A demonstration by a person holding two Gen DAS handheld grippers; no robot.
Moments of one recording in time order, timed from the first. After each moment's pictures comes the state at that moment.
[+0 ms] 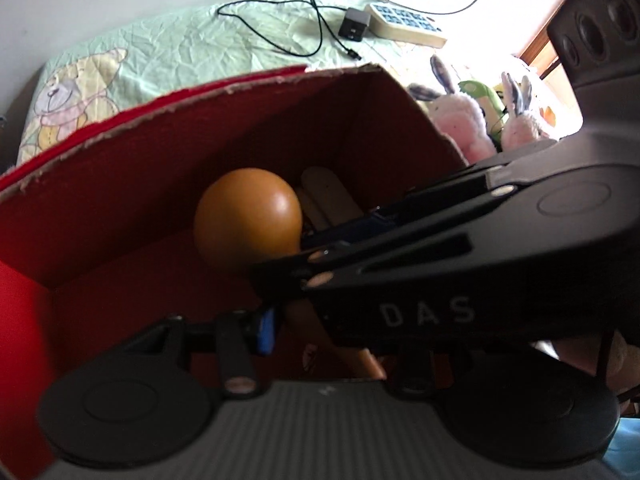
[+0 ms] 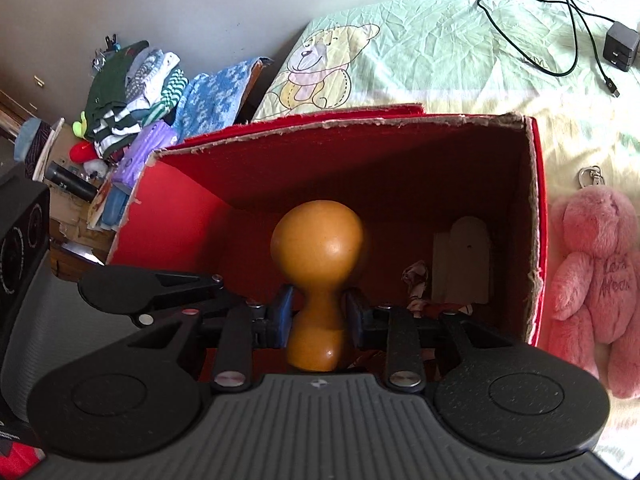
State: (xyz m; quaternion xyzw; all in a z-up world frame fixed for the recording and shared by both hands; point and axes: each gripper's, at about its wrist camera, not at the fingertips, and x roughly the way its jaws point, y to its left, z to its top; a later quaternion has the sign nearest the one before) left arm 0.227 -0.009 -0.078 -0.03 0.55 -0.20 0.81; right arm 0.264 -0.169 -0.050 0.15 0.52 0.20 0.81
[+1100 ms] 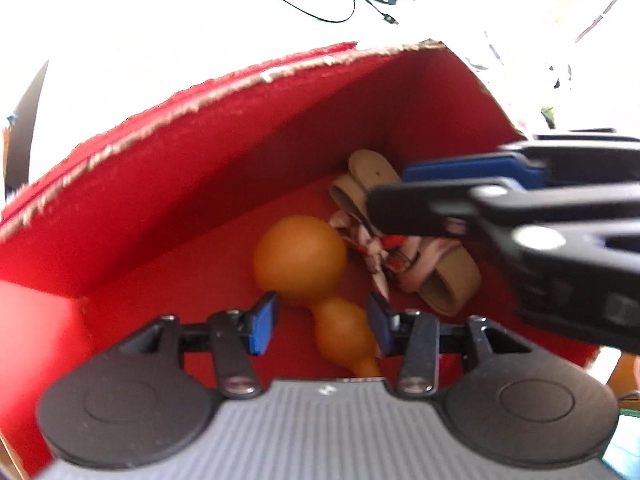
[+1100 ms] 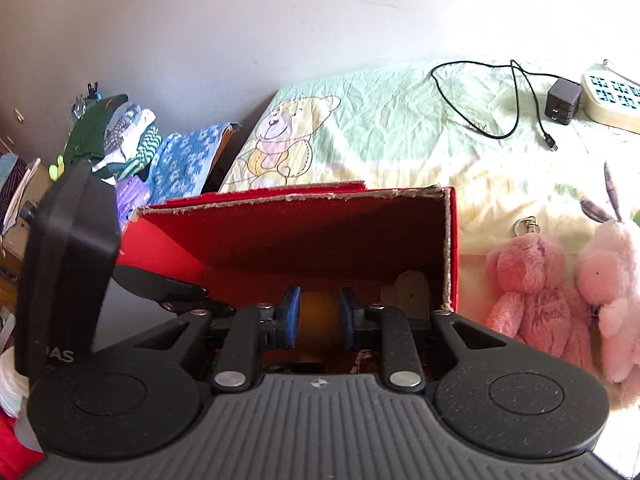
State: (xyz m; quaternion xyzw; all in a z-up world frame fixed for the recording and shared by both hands) left arm 0.261 -0.004 -0.082 0.02 0.59 -0.17 0.79; right arm 0.243 -0.197 -0.025 0.15 0.44 0.13 0.88
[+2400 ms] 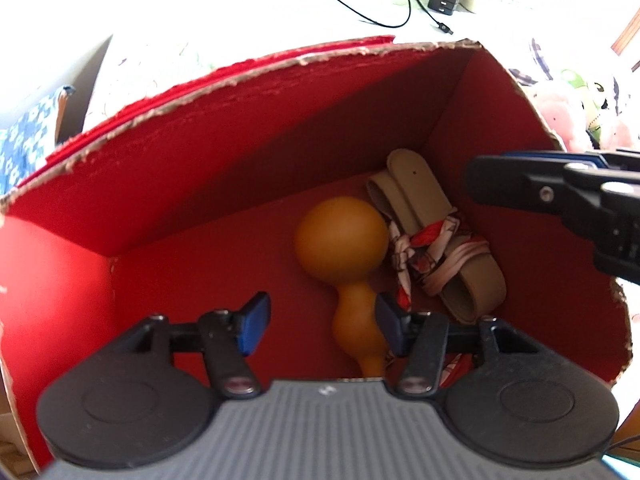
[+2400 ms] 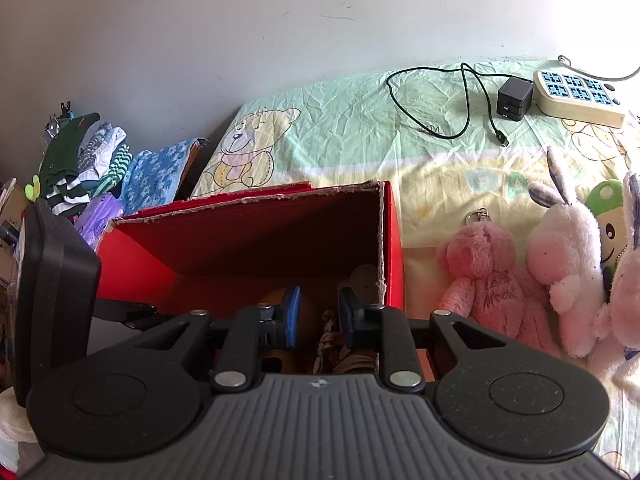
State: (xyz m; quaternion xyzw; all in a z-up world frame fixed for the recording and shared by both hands) left arm 0.251 0.004 -0.056 0.06 0.58 -0.12 0.80; right arm 0.224 -0.209 -0.024 0.15 0.43 0.08 0.89
